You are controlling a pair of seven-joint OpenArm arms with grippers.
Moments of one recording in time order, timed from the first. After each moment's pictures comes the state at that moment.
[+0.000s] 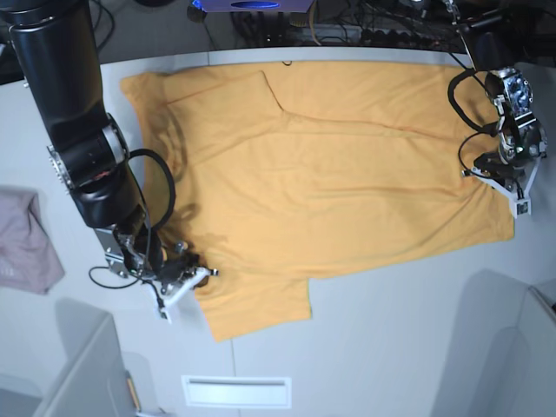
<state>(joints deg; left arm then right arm) 2.2 -21.4 -26.6 75.6 -11.6 -10.7 45.9 46.4 8.5 -39.3 10.9 53.3 19.8 -21.5</state>
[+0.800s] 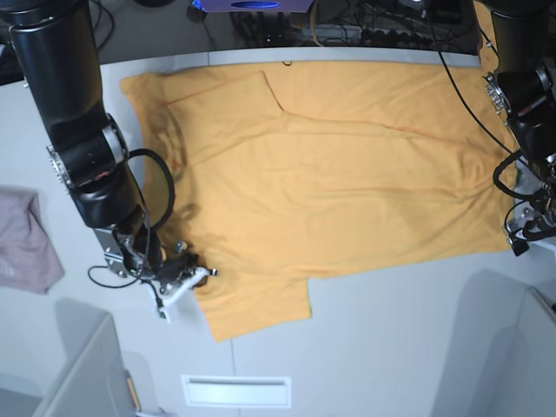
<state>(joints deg) -26.0 -32.1 -27.9 40.0 -10.5 -10.7 40.4 46.3 8.6 -39.3 10.9 53.4 19.8 -21.4</state>
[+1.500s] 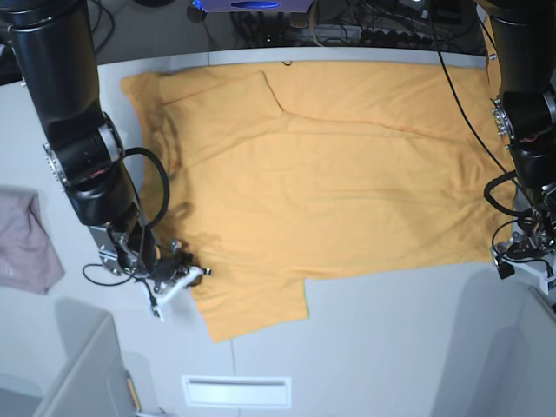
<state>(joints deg) -34.9 -32.6 -15.0 28.4 -11.4 -11.1 29.6 45.9 9.8 -39.3 11.0 53.6 20.0 -21.0</state>
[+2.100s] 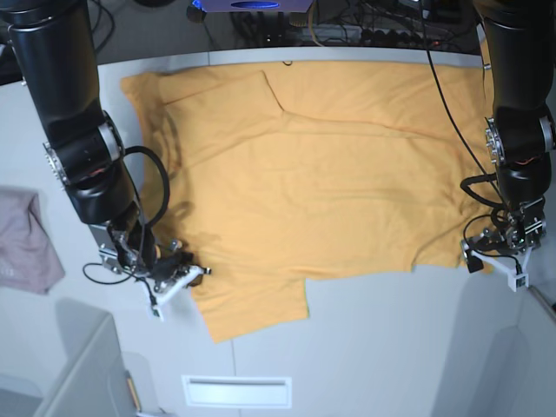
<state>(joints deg) -41.7 -29.5 -5.5 8.8 -11.4 -13.2 15.0 45.4 9.8 -39.3 11.1 53.8 20.4 -20.3</state>
